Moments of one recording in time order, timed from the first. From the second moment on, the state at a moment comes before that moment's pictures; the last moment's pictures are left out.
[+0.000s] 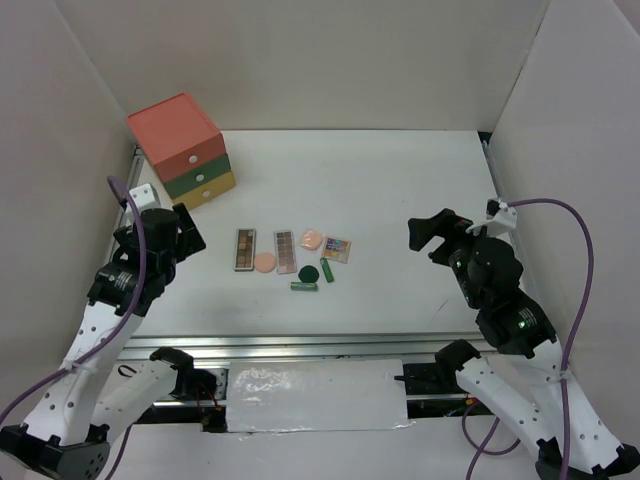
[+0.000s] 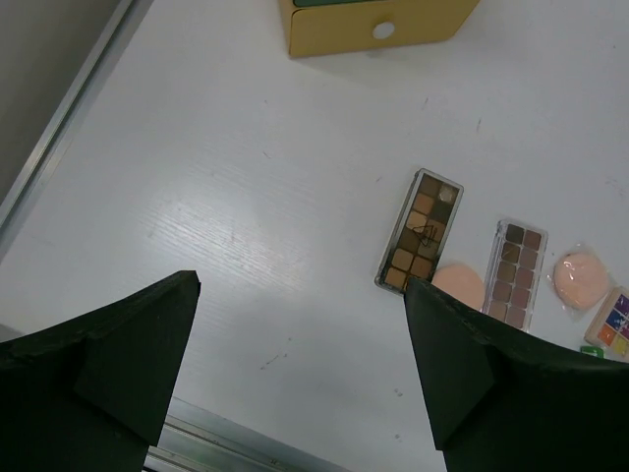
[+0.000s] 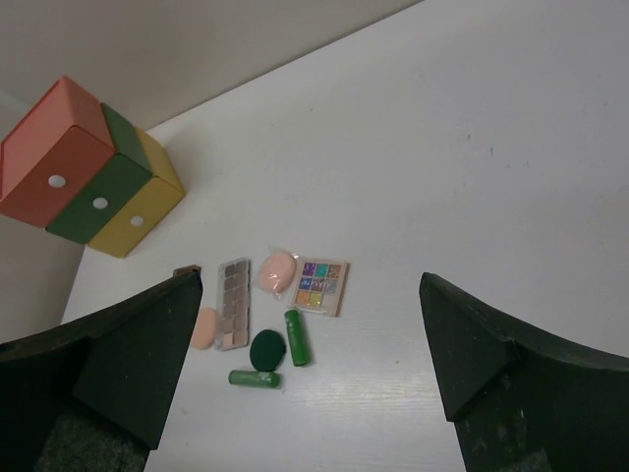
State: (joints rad) left arm -0.29 0.81 1.00 -0.82 -0.55 -0.53; right arm 0.47 0.55 0.86 -0.50 0.36 0.59
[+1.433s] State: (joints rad) left arm -0.35 1.83 1.60 -0.57 -0.93 -0.66; right arm 0.47 0.51 0.78 -0.32 0.01 0.65
